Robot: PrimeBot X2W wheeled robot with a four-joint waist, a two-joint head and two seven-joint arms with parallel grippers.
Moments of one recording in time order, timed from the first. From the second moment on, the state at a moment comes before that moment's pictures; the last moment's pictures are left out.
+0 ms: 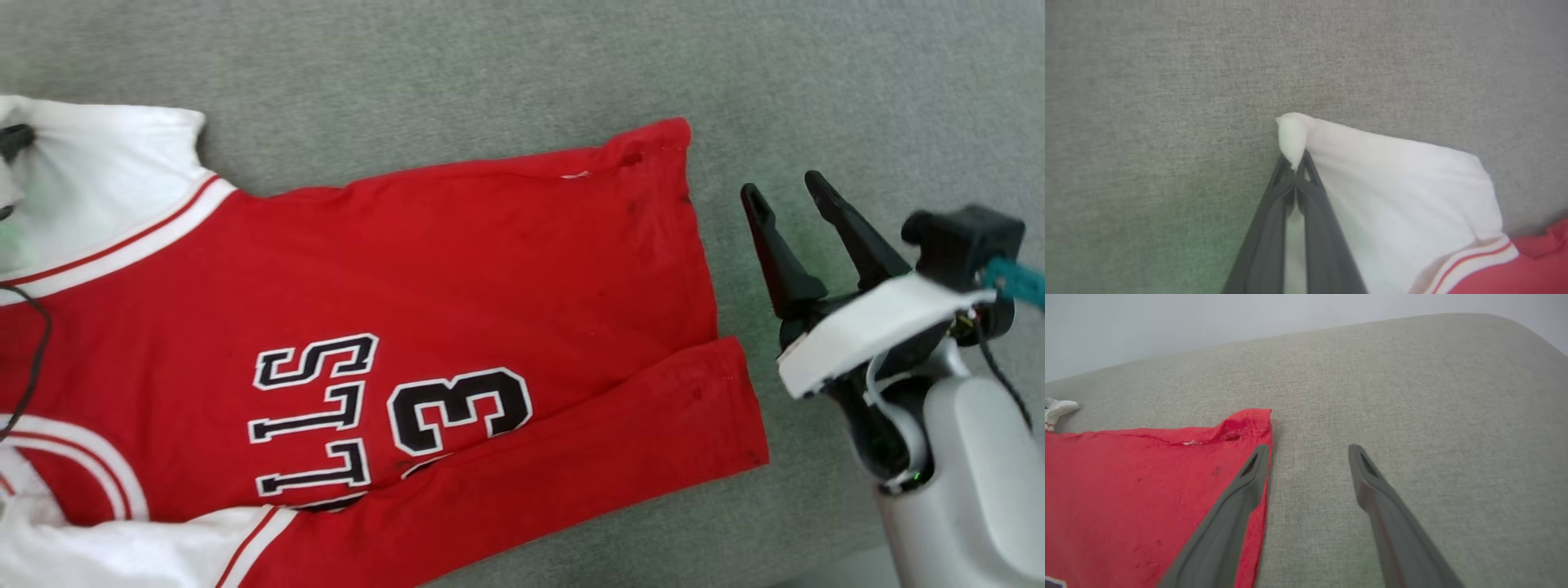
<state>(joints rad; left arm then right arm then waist) -0.92 0.84 -0.40 0.40 -1.01 0.11 0.80 -0.40 -0.11 0.12 0.07 0.35 0.13 0.12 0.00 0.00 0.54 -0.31</state>
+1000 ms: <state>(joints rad) -0.97 0.69 -0.42 0.32 -1.00 0.04 0.62 -0.86 -0.28 0.29 0.52 0.53 0.13 0.72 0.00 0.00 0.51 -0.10</state>
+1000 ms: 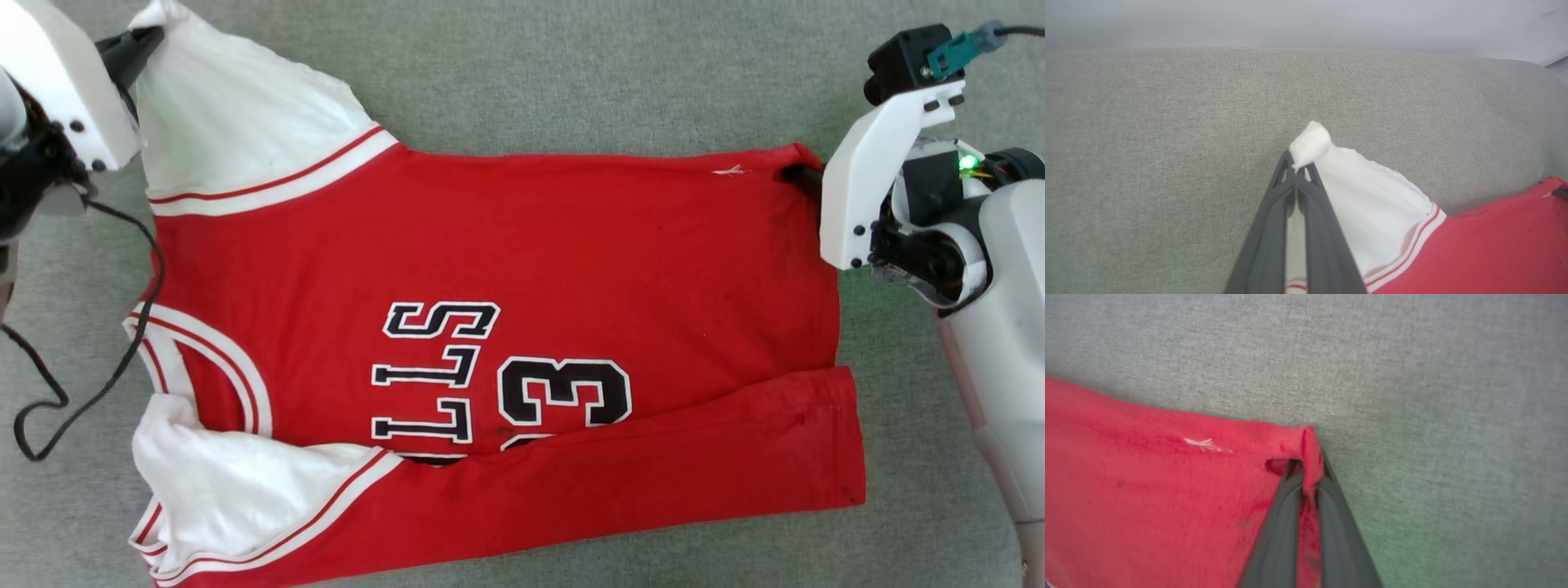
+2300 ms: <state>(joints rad) -0.06 0.50 -0.34 0.13 -1.00 0.15 -0.03 -0.06 -0.20 0.03 0.13 0.45 0.13 0.33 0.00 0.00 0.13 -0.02</state>
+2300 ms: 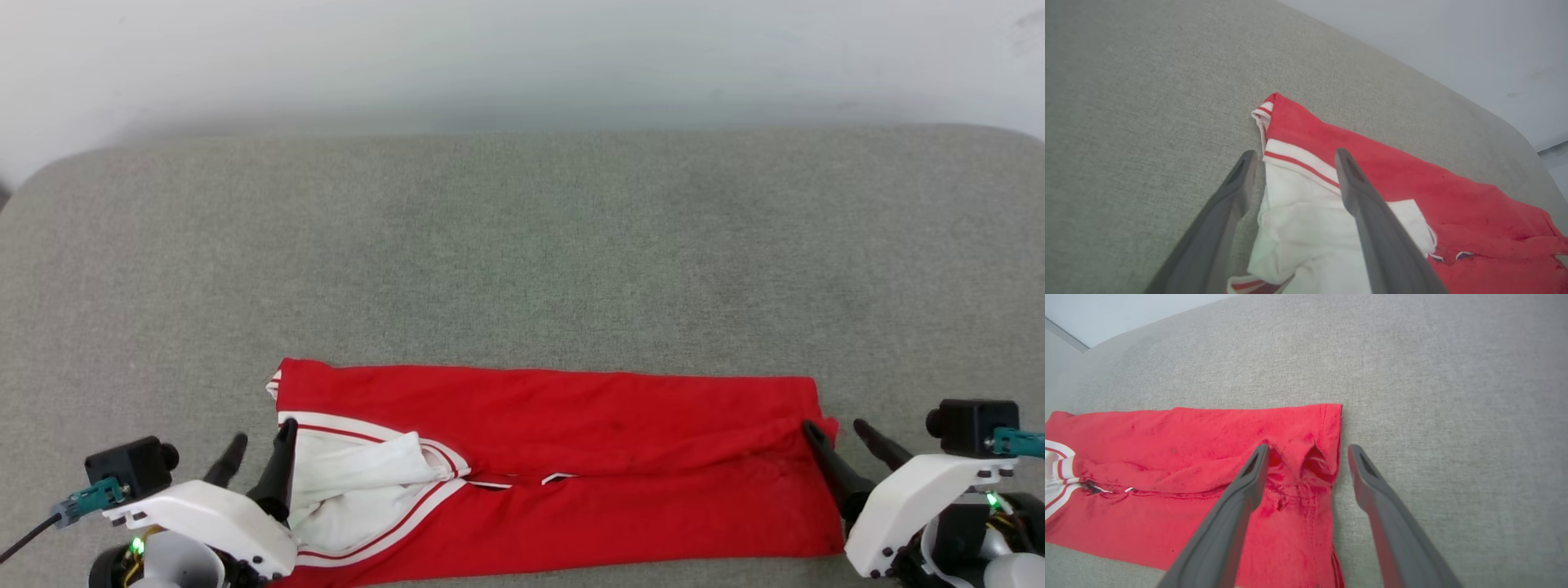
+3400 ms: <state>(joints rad) -0.15 0.48 -0.42 -0.14 -0.59 0.32 -0.25 -0.16 -0.24 -0.04 0.28 0.52 0.13 0.81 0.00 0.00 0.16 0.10</state>
